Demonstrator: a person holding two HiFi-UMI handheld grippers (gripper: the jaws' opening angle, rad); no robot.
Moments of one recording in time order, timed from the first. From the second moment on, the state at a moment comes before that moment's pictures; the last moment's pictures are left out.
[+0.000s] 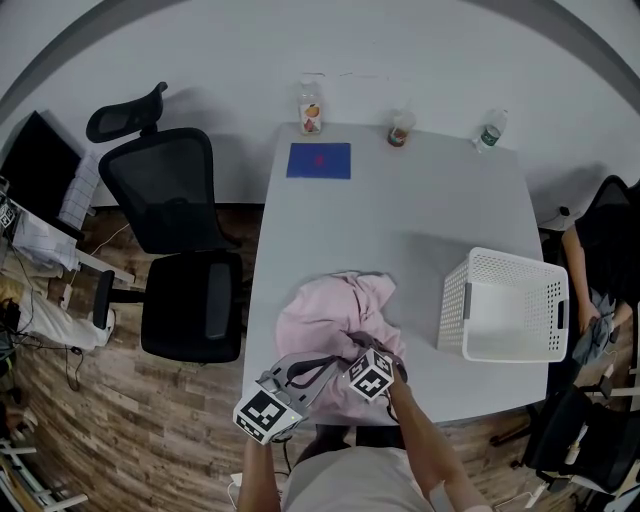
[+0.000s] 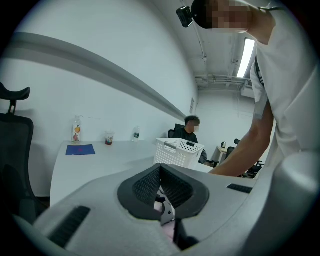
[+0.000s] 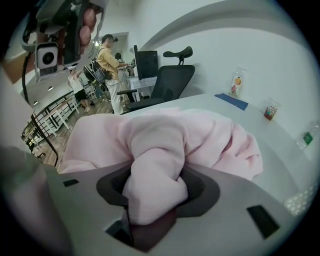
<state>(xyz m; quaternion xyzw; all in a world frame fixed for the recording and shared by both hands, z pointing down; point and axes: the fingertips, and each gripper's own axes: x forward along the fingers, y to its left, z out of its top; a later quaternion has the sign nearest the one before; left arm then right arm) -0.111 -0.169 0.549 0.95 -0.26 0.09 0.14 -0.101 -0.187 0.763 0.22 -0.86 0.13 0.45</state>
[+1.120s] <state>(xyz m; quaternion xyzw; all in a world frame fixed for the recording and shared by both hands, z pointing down) -0.114 -0.156 0.526 0.95 -0.26 0.10 0.12 -0.097 -0.194 0.639 0.30 -0.90 0.18 0.26</state>
